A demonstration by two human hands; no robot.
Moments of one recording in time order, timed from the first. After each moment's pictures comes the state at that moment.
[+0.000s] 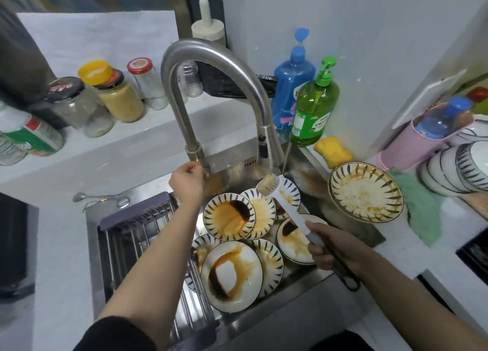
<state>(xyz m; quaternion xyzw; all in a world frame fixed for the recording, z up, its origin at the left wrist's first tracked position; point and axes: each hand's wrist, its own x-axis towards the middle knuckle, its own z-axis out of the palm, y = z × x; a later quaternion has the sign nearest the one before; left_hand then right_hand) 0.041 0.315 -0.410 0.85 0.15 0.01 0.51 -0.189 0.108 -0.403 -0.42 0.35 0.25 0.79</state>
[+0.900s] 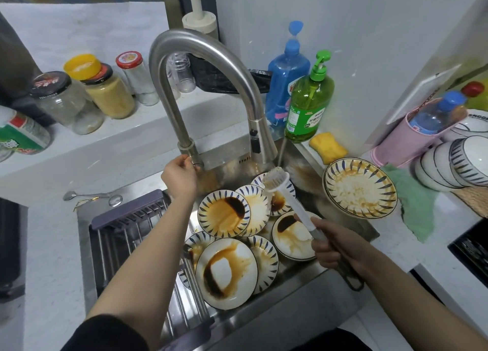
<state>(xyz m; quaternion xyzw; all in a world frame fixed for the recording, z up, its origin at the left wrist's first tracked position) 0.056 0.317 -0.423 0.86 0.13 0.03 0.50 -0.199 0.100 -0.392 -0.38 0.36 0.23 0.82</state>
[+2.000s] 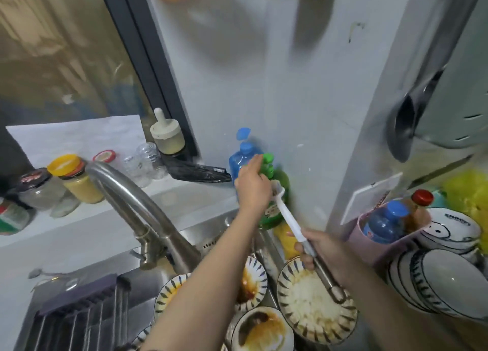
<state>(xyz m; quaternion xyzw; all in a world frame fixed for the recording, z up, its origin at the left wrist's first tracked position) 0.045 0.005 -0.296 0.87 -0.11 0.05 0.48 -0.096 -0.096 -0.345 -0.51 0.27 0.14 0.80</state>
